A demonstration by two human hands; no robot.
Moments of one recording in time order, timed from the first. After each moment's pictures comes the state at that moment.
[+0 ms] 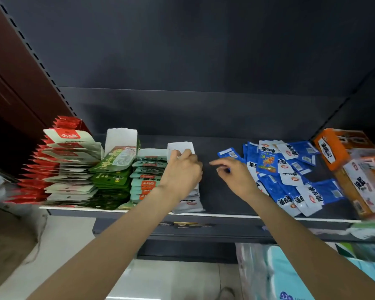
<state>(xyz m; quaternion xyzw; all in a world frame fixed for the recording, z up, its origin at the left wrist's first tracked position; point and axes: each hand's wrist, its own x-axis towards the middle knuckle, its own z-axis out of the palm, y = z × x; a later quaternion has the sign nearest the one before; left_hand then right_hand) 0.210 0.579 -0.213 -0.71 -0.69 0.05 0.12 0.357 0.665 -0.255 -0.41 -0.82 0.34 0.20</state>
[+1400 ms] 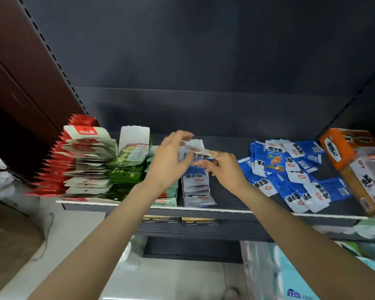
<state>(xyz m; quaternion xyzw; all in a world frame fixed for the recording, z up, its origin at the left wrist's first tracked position) 0.166 0.541 -0.183 -0.59 -0.70 -0.38 -0.11 0.310 0.625 -0.222 -0.37 -0.83 0.34 0.25</state>
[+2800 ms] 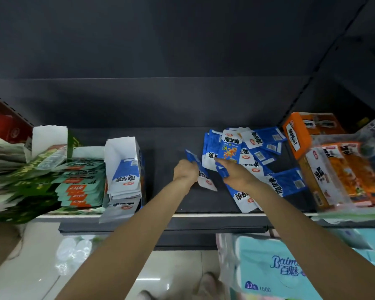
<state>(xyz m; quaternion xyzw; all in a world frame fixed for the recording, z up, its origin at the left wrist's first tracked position) 0.342 0.693 -0.276 -0.19 -0.81 -0.32 -0.45 0.480 0.756 -0.292 -0.44 -0.81 0.38 -0.06</state>
